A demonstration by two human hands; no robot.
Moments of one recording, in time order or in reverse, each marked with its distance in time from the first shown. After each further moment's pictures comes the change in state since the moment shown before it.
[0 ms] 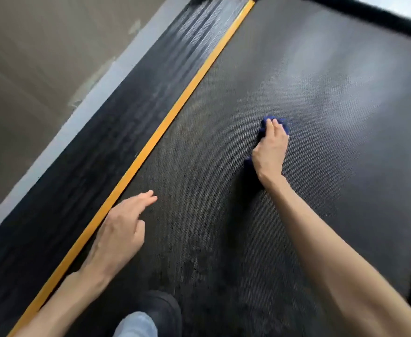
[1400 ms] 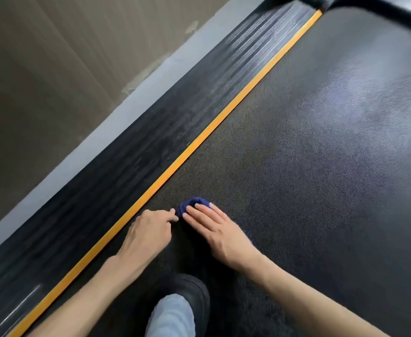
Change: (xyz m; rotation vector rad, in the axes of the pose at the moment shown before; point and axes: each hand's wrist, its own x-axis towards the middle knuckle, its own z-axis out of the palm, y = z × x) left_hand -0.035 -0.017 -0.002 0.124 -0.179 -0.384; right_hand -0.199 -0.057 0.030 -0.053 -0.506 -1.125
